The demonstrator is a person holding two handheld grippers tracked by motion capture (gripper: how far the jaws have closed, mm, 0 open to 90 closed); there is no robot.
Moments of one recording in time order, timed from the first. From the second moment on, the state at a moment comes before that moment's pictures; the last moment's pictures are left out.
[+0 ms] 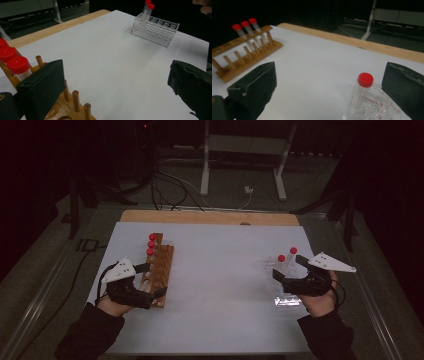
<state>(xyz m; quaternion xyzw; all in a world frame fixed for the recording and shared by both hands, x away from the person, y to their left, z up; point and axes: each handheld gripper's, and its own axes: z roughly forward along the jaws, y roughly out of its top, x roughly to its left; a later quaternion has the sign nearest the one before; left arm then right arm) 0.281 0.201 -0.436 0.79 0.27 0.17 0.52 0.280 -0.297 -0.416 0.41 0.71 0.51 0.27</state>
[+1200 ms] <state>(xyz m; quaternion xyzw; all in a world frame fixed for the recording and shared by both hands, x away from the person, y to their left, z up) 0.281 0.198 -0.439 0.79 0.27 0.16 0.52 0.342 -0.319 -0.469 0.45 0.76 0.39 0.24</state>
